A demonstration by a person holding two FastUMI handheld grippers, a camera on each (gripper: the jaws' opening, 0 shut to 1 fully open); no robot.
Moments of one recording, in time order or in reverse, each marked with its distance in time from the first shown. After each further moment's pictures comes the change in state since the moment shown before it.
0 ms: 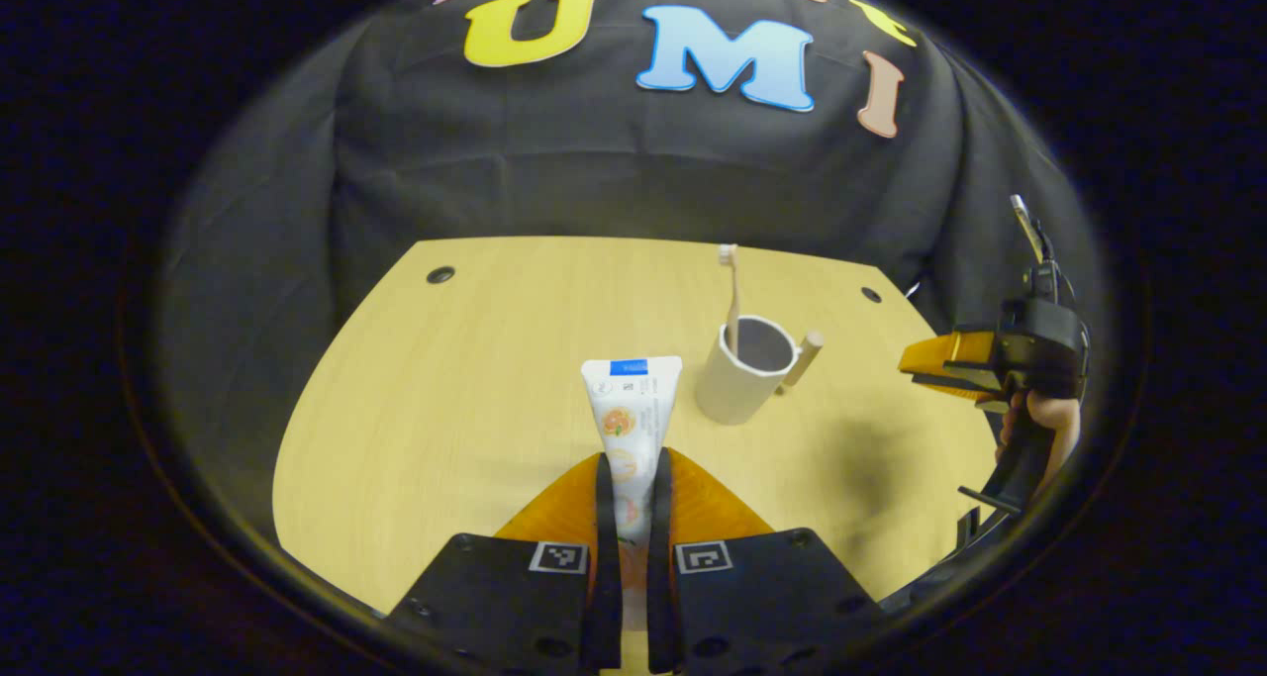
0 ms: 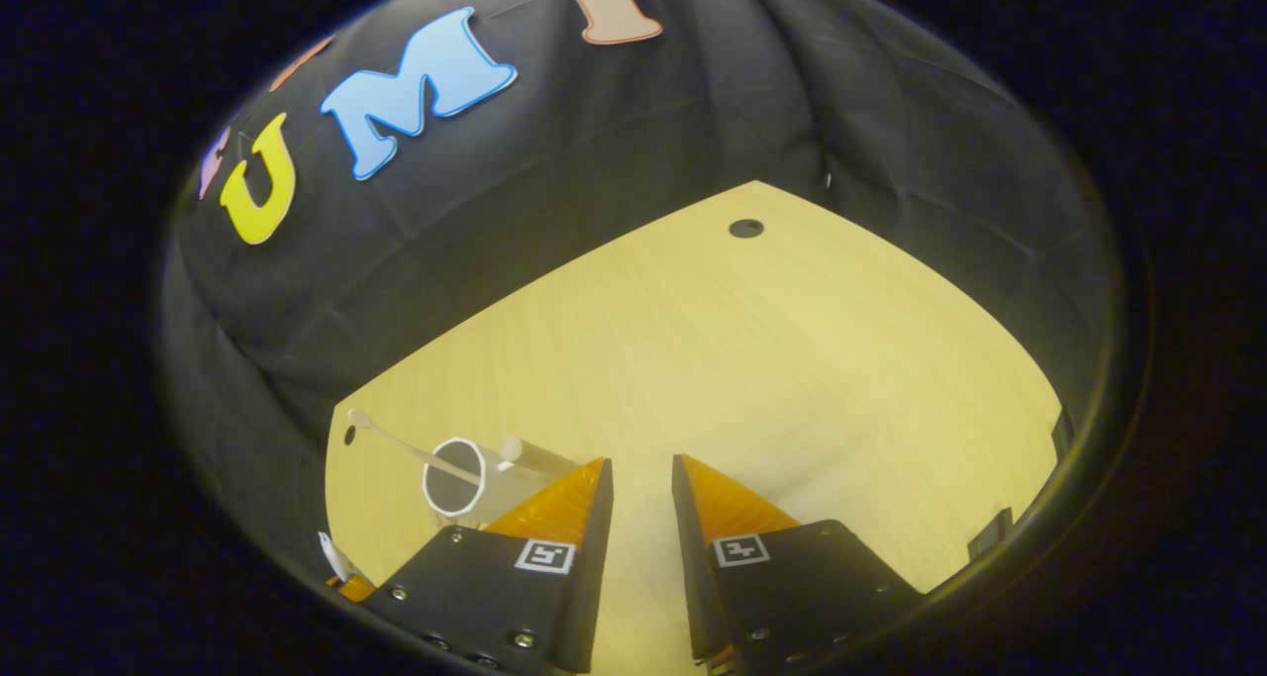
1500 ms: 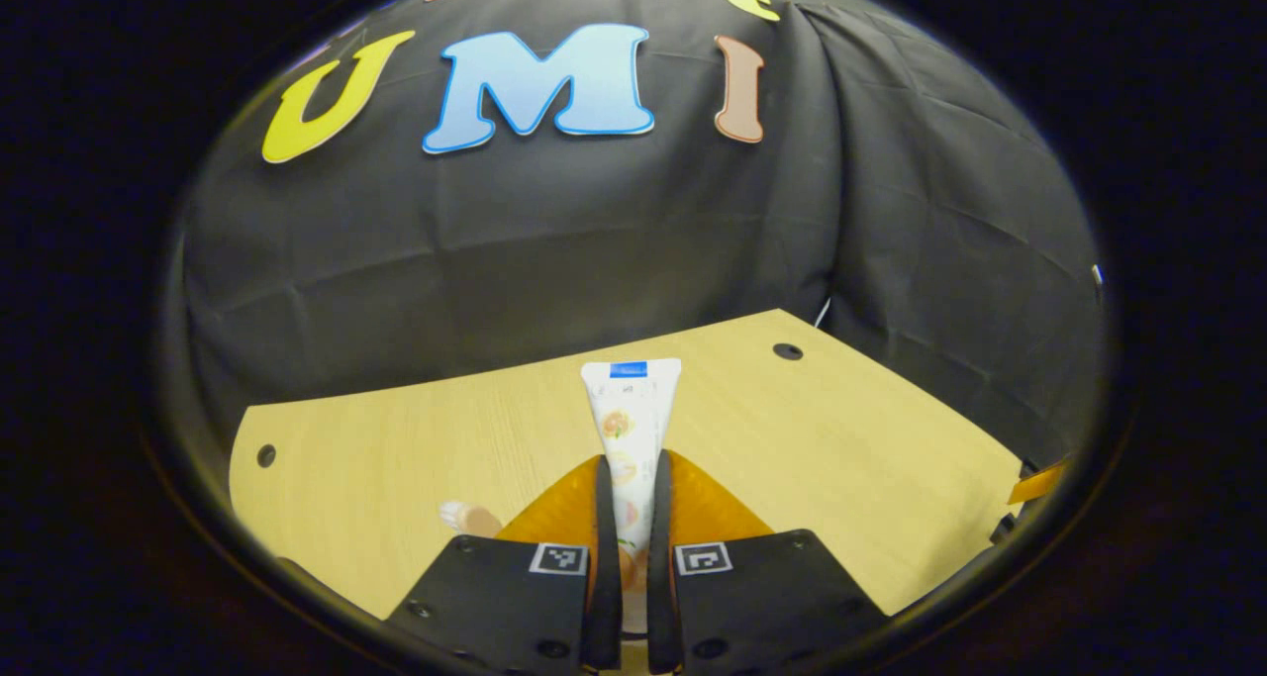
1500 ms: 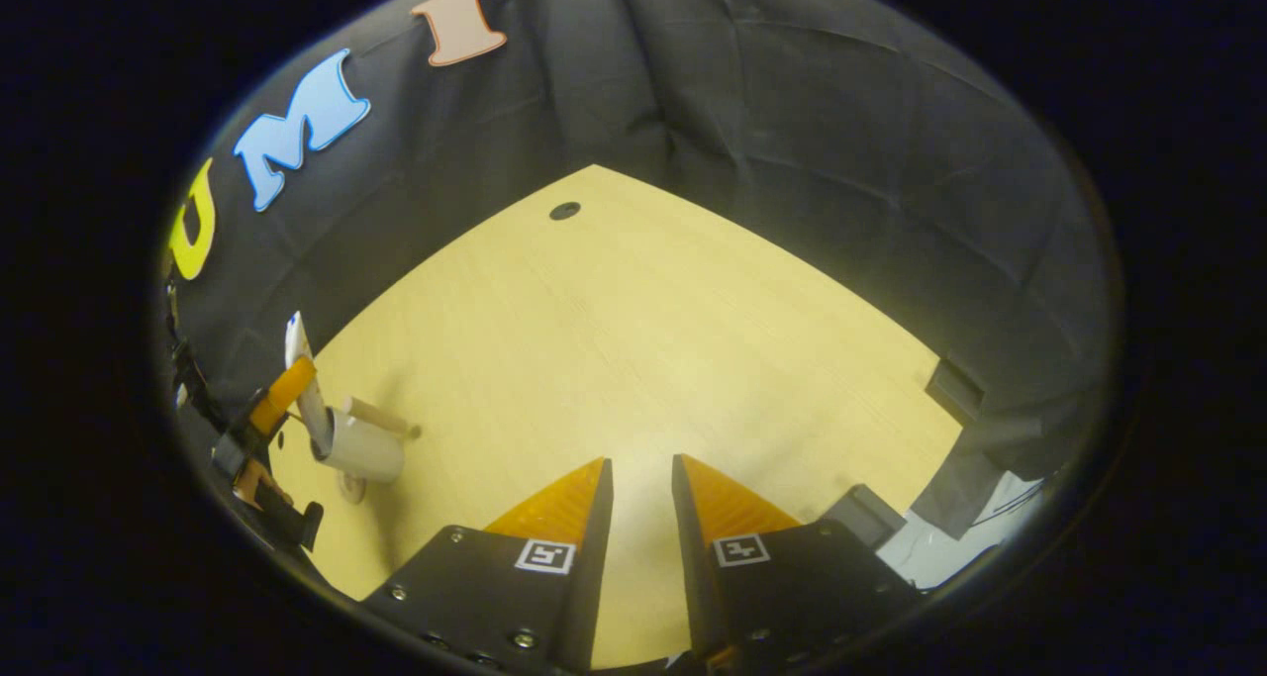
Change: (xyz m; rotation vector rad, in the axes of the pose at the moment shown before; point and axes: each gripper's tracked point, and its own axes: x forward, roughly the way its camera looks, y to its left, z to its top) left arm 0.188 -0.134 0.099 0.264 -0.187 -0.259; right arm -0.079 -0.154 -0.040 0.094 0.066 -0.245
